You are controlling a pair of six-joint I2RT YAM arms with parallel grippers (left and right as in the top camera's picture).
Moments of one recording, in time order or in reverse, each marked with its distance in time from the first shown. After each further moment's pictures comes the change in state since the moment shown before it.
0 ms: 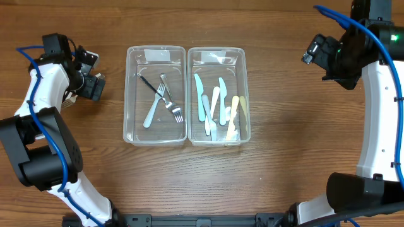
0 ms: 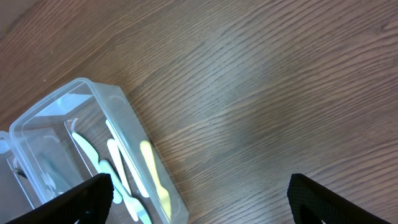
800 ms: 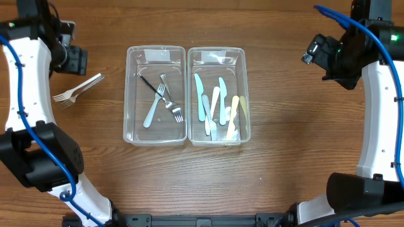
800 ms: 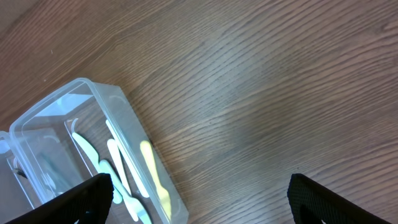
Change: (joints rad) left arm -0.016 -0.013 0.422 -0.439 -0.041 -0.256; right arm 0.000 0.000 0.000 0.000 0.000 0.000
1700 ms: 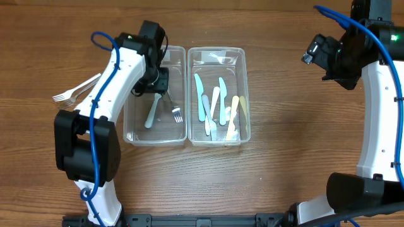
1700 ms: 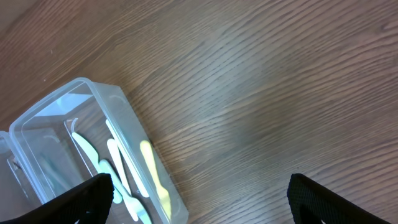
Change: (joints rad) left arm -0.517 0.031 -0.149 -0.008 0.049 -0.533; right arm 0.000 0.000 0.000 -0.001 0.000 0.000
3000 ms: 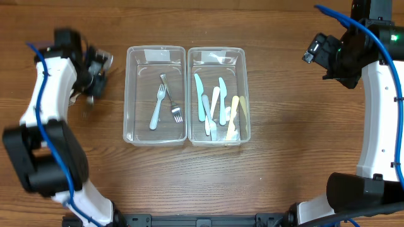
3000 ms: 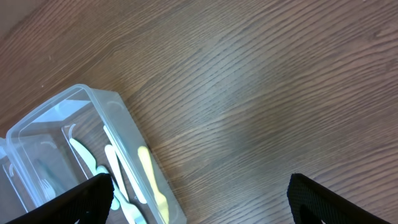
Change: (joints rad) left arm 0.410 -0.137 -0.156 0.195 -0.031 0.721; right arm 0.000 0.000 0.000 0.014 0.018 0.000
